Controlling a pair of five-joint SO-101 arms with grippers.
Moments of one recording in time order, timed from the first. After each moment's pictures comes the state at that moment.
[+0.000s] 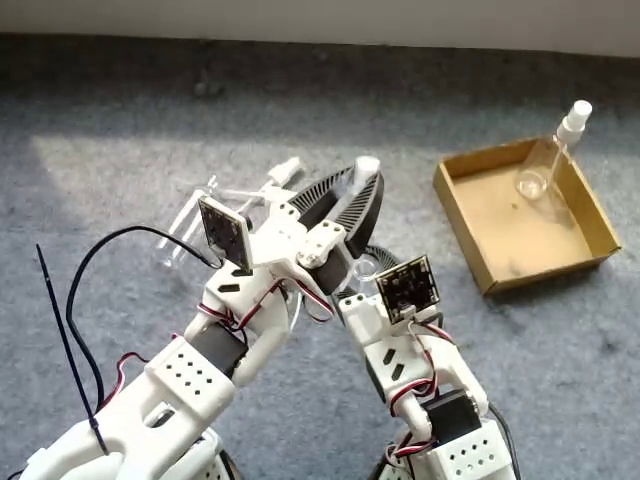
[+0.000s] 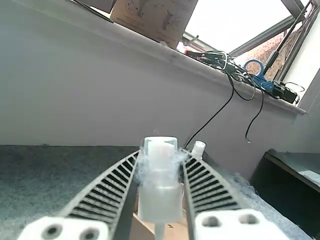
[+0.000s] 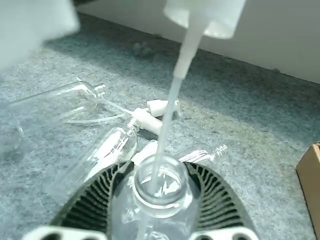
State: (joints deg) left arm 32.4 -49.5 69.4 -21.1 26.3; right arm -26.6 -97.1 90.2 31.0 6.4
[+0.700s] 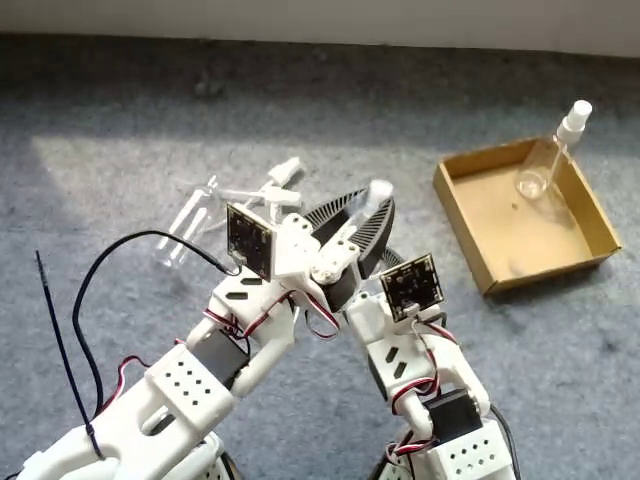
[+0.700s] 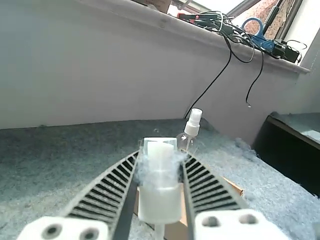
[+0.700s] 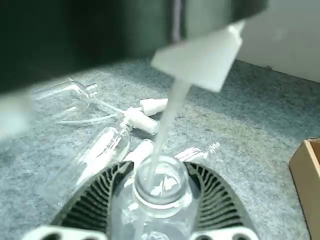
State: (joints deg) left arm 34.5 -52.3 69.4 -12.4 21.6; right arm -25.2 -97.0 90.2 31.0 6.4
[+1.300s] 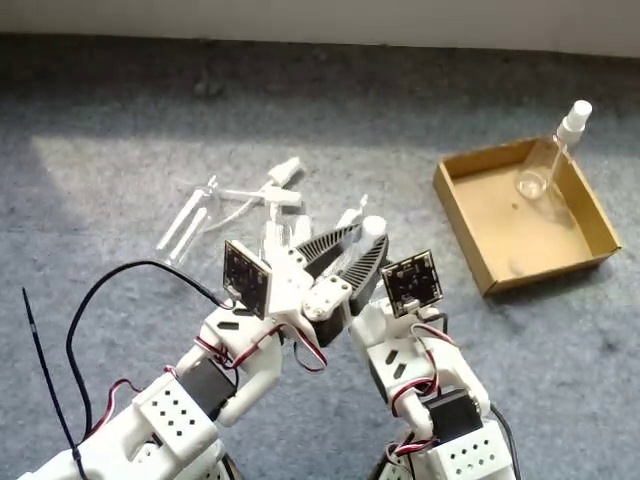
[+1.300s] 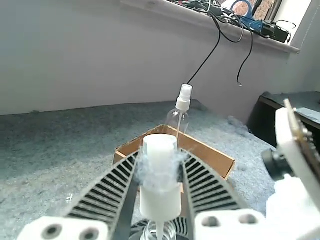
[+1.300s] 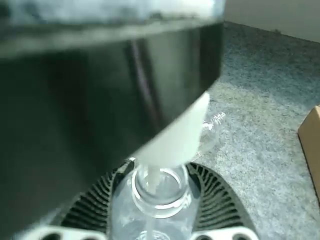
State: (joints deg) left arm 39.3 -65.5 80.6 -8.0 19.3; right arm -25.0 -97.0 90.2 37.3 3.8
